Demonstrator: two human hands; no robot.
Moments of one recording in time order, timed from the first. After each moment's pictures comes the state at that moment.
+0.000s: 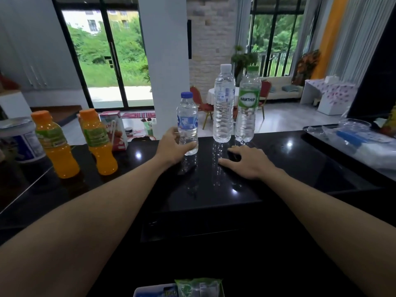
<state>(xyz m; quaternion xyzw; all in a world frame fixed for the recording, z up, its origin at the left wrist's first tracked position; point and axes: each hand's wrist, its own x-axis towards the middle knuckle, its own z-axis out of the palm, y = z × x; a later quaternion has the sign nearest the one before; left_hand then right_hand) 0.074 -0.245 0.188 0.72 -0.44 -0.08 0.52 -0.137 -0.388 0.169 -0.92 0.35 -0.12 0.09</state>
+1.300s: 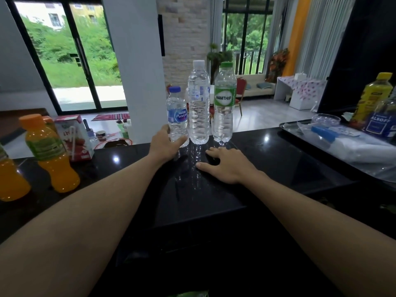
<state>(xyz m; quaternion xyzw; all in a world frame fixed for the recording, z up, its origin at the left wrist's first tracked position) 0.078 -0.321 0.178 0.75 -0.46 -0.03 0.47 -0.137 -0.385 0.168 -0.93 0.35 -0.12 0.09</state>
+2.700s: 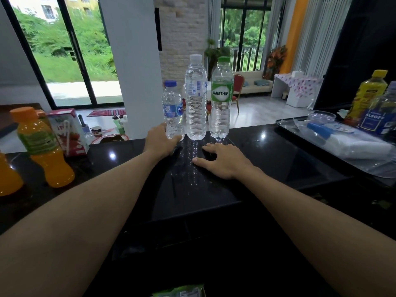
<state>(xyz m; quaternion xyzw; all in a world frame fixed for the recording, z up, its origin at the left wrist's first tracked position) 0.081 -0.323 0.174 0.79 -0.46 0.03 0.40 -0.136 -0.384 0.167 -0.92 0.36 -0.13 0.11</state>
